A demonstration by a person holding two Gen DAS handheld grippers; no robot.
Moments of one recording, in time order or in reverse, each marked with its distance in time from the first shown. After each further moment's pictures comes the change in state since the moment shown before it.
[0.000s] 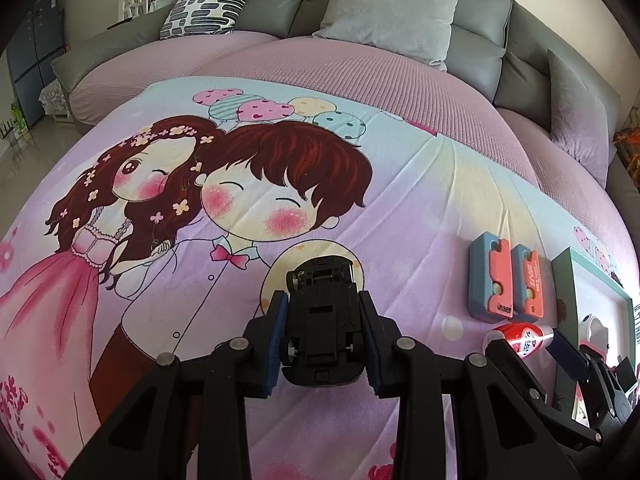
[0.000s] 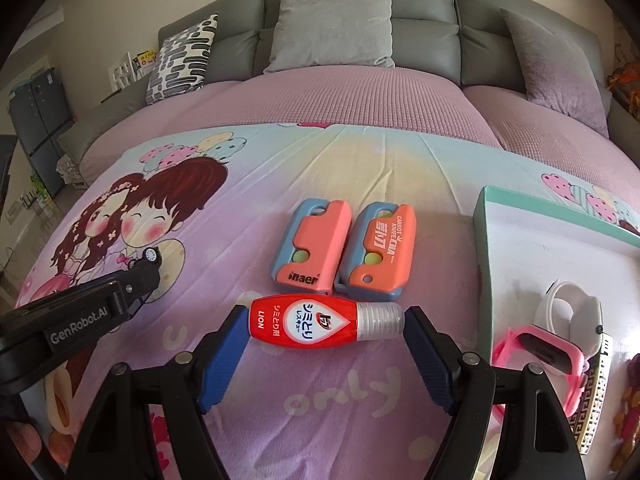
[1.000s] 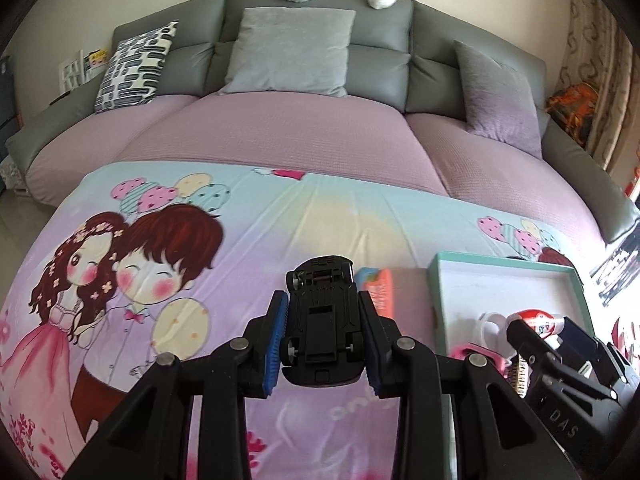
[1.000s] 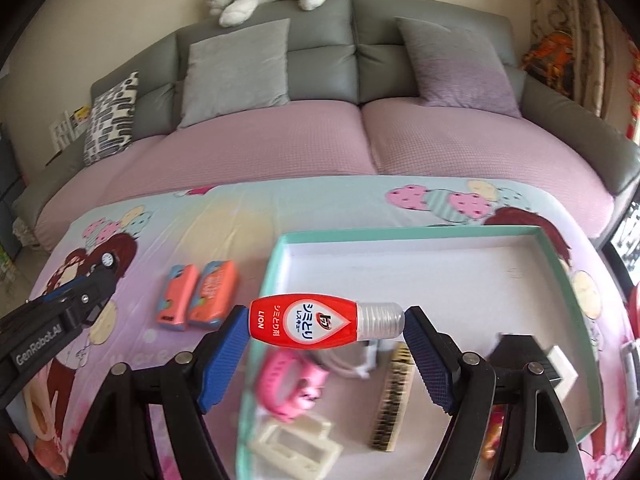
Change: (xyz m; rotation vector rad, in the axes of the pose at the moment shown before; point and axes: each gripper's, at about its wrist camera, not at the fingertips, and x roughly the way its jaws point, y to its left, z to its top) left arm -0.062 -0.119 0.004 0.232 -0.120 -0.124; right arm -0.086 -0.124 0.009 0.214 -0.074 -0.204
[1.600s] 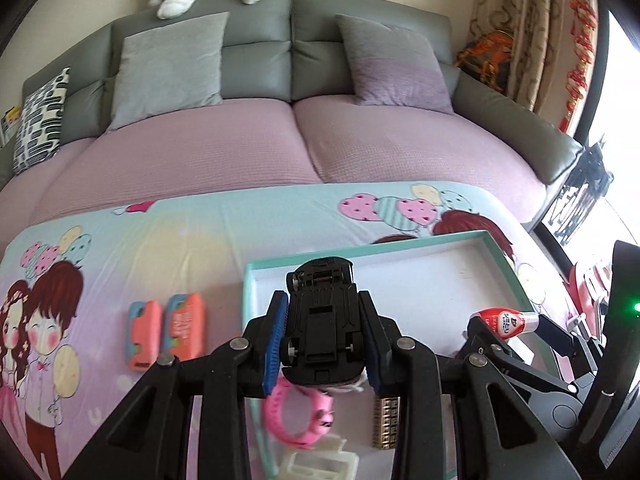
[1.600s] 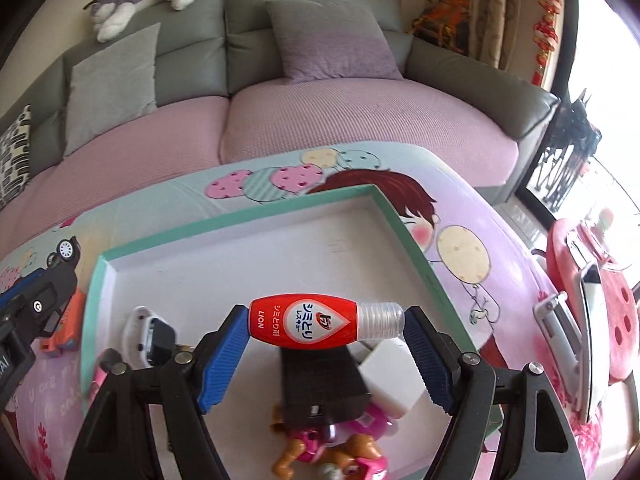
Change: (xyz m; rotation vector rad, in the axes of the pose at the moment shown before) left arm 0.013 -0.145 0.000 0.231 0.016 -0.204; right arm 0.000 -0.110 -0.006 0.175 0.058 -0.314
